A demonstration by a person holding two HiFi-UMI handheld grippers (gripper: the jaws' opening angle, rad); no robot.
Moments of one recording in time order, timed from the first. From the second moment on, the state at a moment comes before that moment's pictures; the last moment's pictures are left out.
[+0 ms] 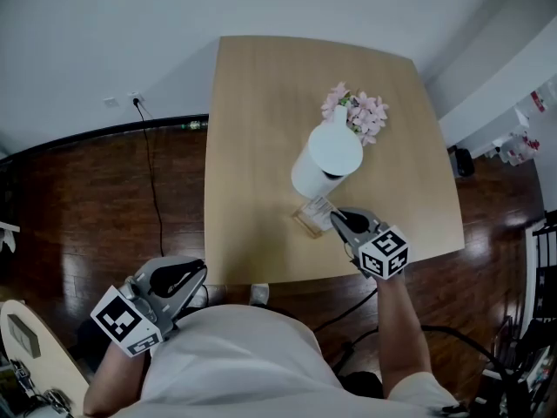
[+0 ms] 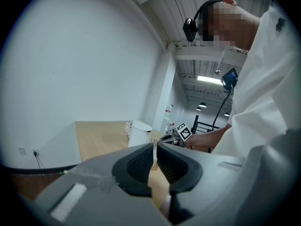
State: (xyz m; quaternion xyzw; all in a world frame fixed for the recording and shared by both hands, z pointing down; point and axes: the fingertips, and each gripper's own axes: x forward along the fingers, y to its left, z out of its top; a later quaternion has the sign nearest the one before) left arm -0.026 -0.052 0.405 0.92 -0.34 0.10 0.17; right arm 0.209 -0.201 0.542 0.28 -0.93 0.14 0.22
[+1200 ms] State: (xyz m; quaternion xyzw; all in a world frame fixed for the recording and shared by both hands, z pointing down) left arm -0.036 -0.054 0.406 0.92 -0.34 0.11 0.18; right arm 0.215 -0.195 0.599 0.26 -0.92 0.16 0.23
